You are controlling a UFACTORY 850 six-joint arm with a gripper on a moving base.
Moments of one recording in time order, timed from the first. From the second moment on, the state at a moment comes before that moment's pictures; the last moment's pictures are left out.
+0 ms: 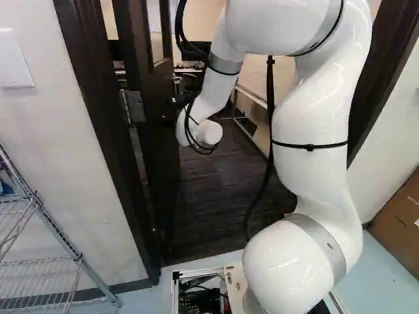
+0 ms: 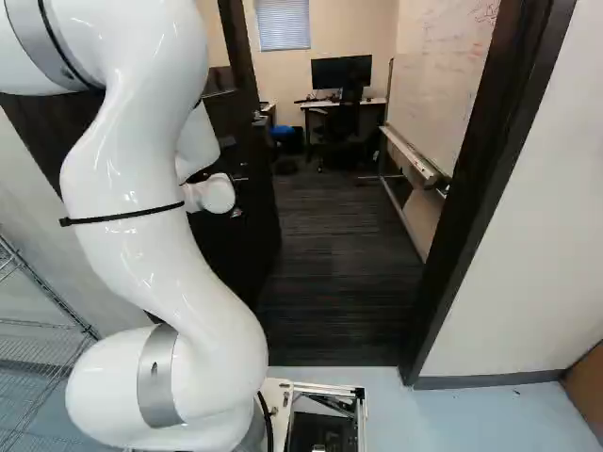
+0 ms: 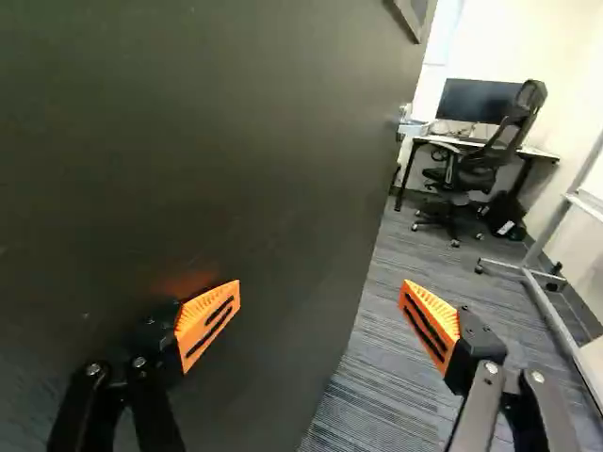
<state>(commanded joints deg) 18.5 -21.0 -44.7 -10.3 57.9 0.0</state>
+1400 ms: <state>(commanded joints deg) 18.5 -21.6 -45.5 -12.4 58.7 0.0</state>
